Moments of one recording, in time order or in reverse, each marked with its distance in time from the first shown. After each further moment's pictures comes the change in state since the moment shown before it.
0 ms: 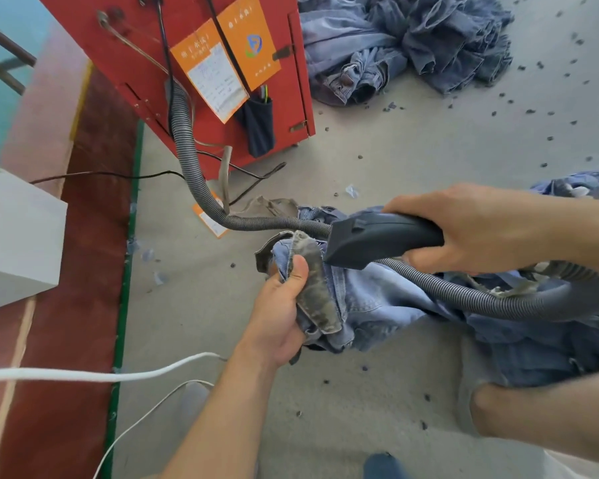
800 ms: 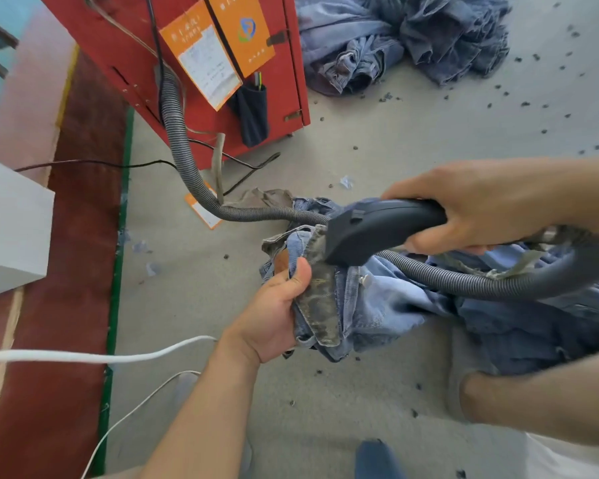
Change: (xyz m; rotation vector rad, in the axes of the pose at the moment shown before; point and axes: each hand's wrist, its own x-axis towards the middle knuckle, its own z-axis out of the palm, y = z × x) left_hand -0.009 0.003 -0.009 0.007 -0.260 -0.171; right_hand 0.002 -0.002 -0.024 0.105 -0.186 -0.003
